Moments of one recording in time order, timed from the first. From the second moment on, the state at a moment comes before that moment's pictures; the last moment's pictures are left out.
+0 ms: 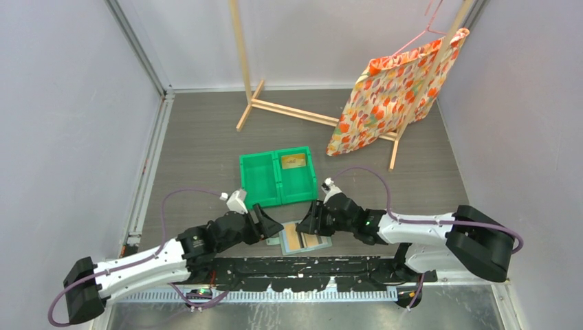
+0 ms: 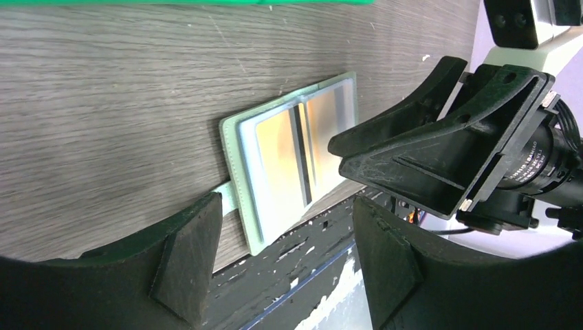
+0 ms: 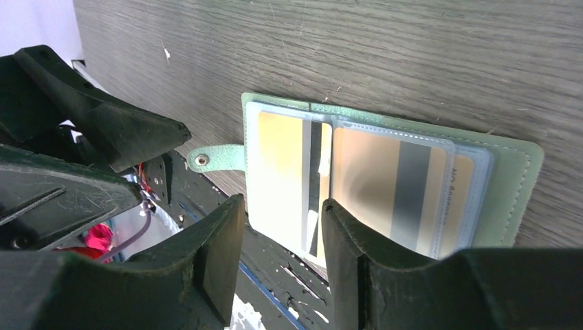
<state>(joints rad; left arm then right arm) -1.07 0.59 0.21 -0.16 -0.18 -1.22 1.02 1.22 0.37 0.21 -0.07 1.06</state>
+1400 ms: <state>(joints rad) -1.07 1.07 0.18 0.28 -0.06 -1.28 0.99 1.30 0.31 0.35 -0.12 1.10</state>
